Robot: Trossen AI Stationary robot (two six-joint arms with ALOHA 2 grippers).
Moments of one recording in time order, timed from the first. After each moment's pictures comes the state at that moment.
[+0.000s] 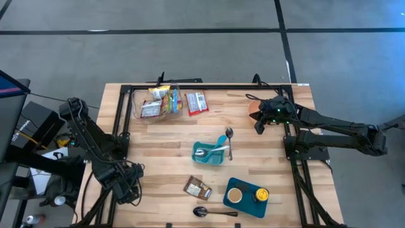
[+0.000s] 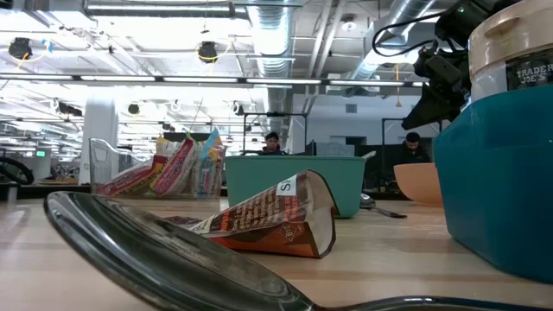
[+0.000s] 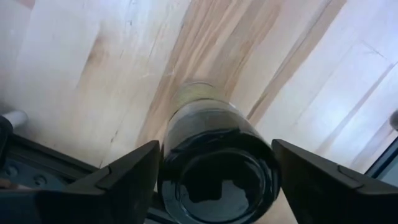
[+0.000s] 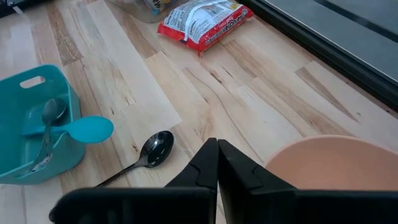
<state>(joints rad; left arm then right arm) -1.00 1.32 0.82 -0.95 -0.07 -1.49 -0.45 0.77 0.47 -0.34 0.00 0.15</state>
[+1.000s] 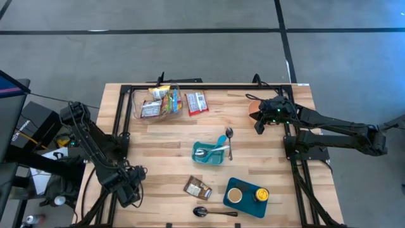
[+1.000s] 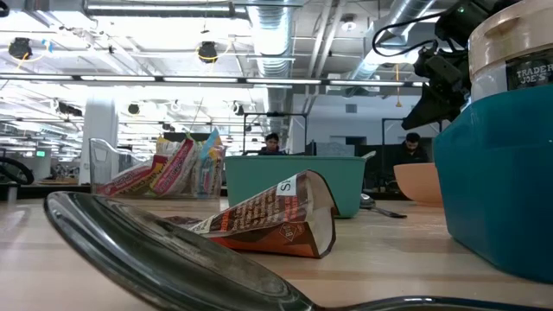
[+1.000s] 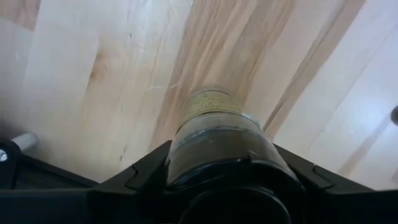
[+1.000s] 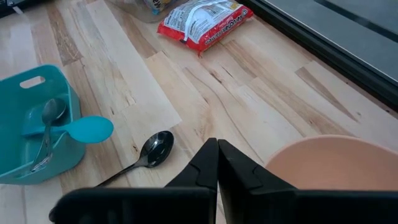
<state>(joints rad) -1.00 1.40 0.82 -0.94 -0.09 -1.41 -0.45 0.77 0.47 -0.34 0.00 0.15</state>
